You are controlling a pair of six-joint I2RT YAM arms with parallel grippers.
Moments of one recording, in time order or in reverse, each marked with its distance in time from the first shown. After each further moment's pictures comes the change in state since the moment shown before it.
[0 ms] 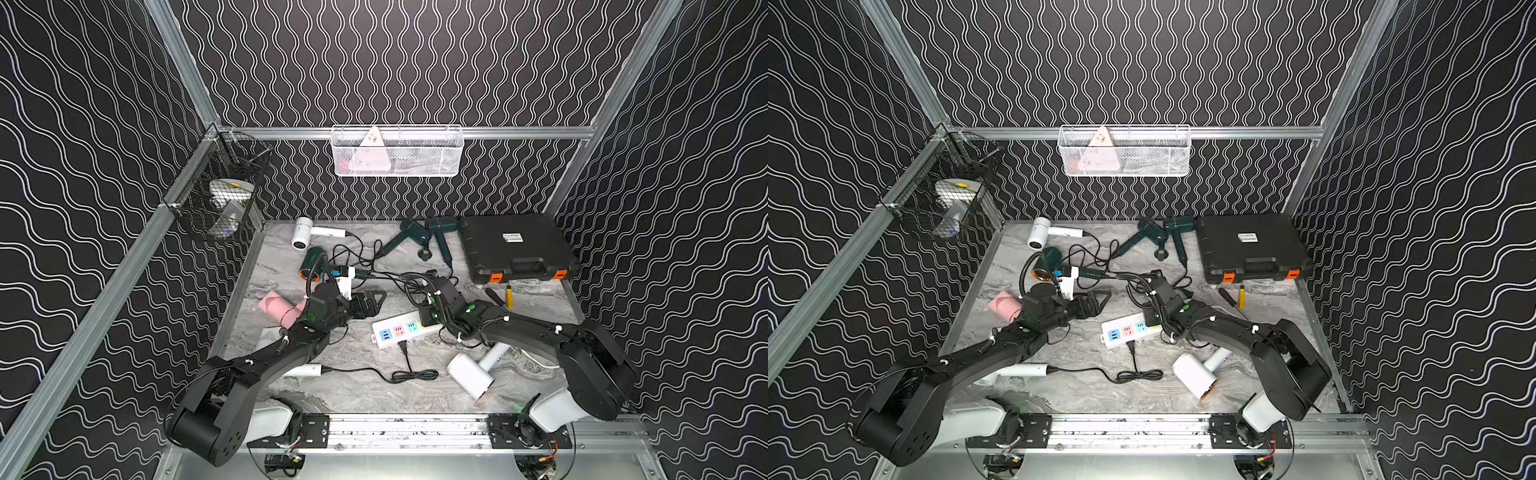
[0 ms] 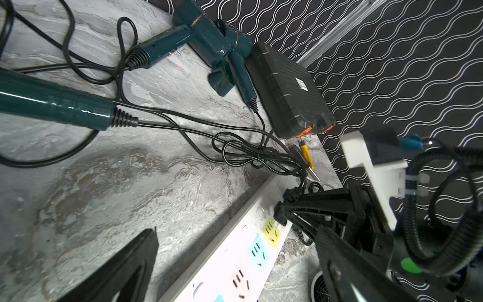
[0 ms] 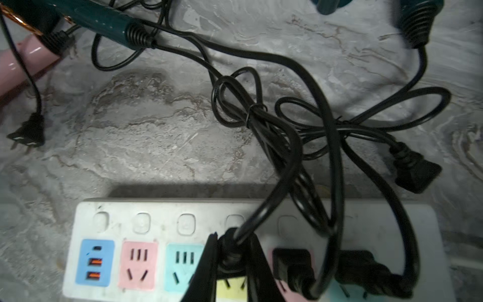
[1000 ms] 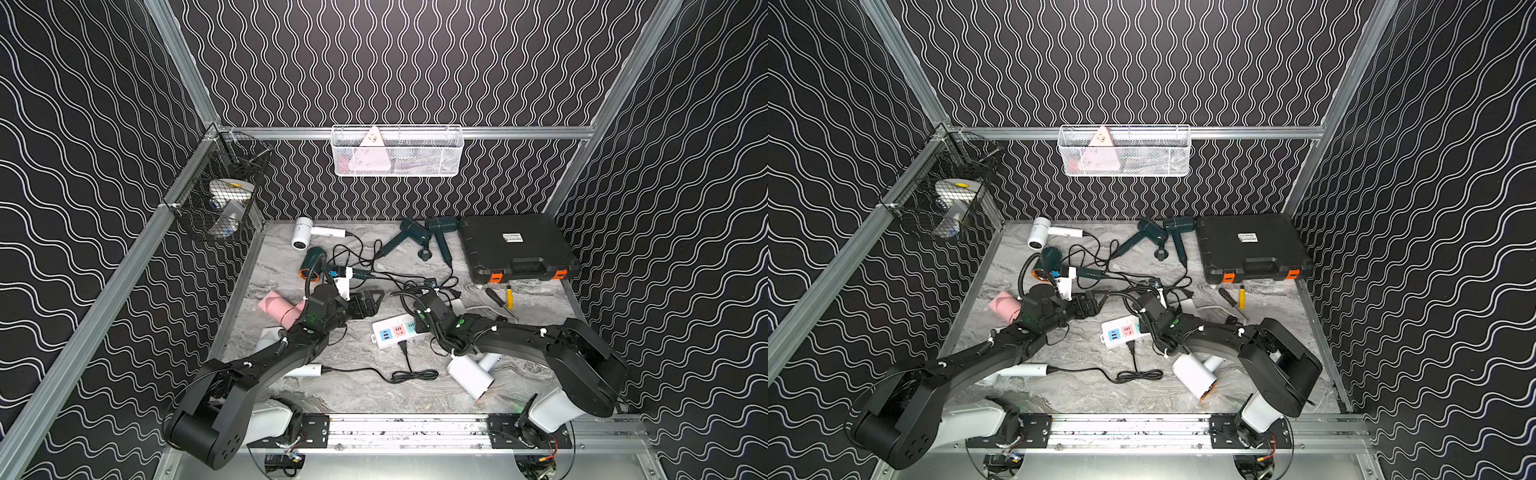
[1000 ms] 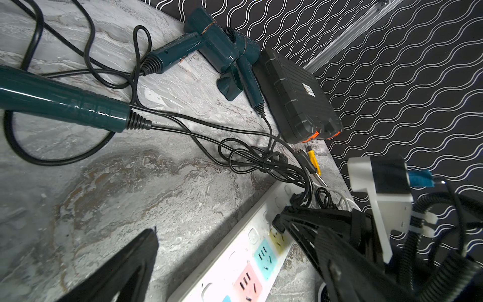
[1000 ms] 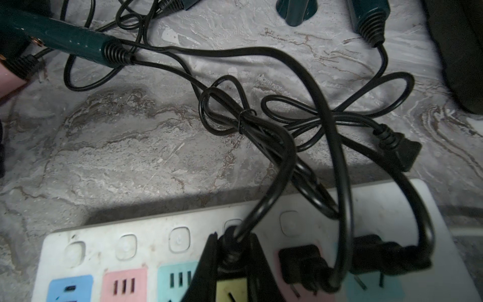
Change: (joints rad) left arm 0.002 -0.014 -0.011 -0.001 -0.029 0.000; right arm 0.113 0.042 -0.058 0.112 0.223 0.134
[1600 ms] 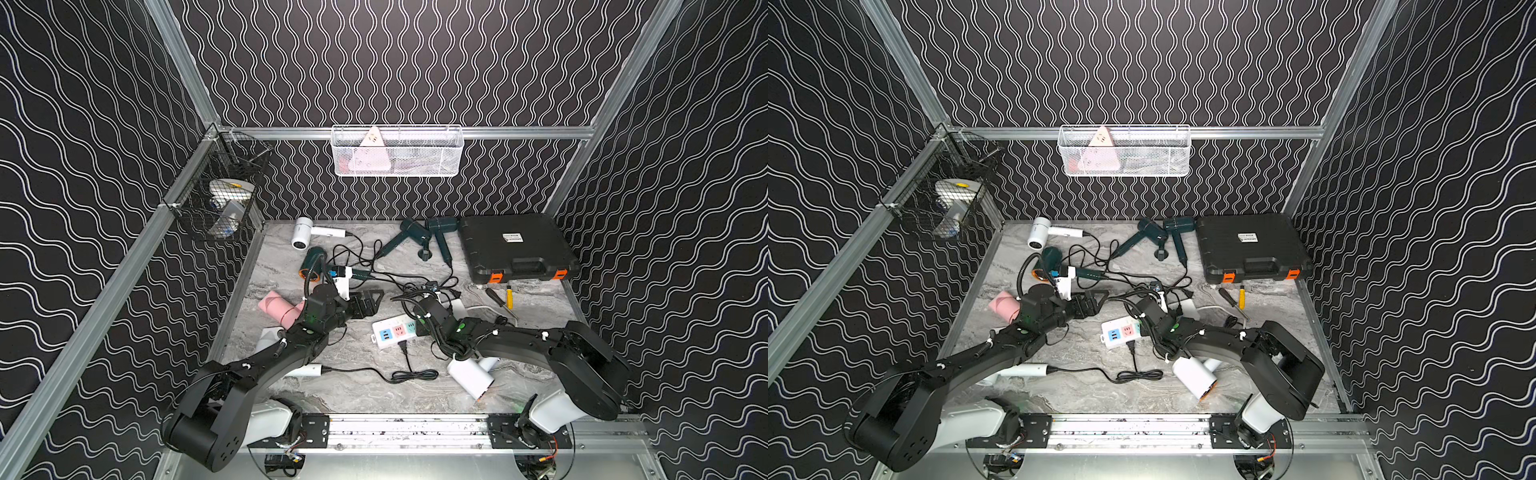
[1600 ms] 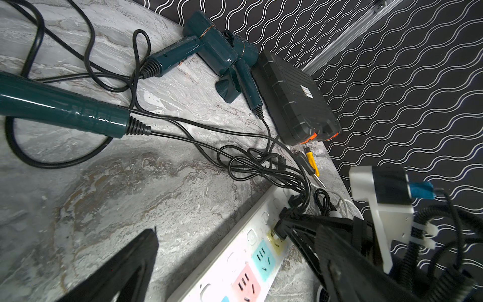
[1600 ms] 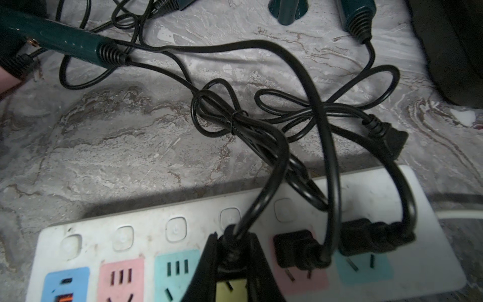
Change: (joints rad) left arm 0.001 -0.009 -0.001 0.000 0.000 0.000; right arm 0.021 -0.019 -0.034 0.011 0.037 0.026
